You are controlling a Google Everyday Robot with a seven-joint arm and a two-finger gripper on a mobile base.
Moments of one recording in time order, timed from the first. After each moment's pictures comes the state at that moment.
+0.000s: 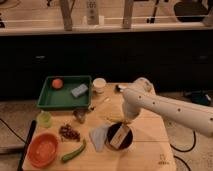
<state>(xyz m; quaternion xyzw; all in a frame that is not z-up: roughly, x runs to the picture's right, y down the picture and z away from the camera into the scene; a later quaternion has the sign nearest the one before) 0.125 0.172 0.782 -0.30 -0.08 -0.18 0.93</state>
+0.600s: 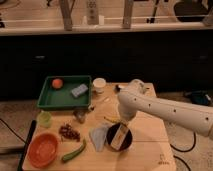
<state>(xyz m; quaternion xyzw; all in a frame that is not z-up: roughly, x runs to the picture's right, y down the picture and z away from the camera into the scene) 0.108 0.179 0.781 -0.30 -0.09 -0.20 0.93</state>
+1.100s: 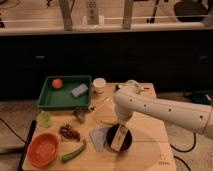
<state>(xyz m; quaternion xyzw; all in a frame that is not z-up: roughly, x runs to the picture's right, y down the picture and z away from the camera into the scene) 0.088 0.182 0.781 -0.30 -0.09 -0.23 0.92</state>
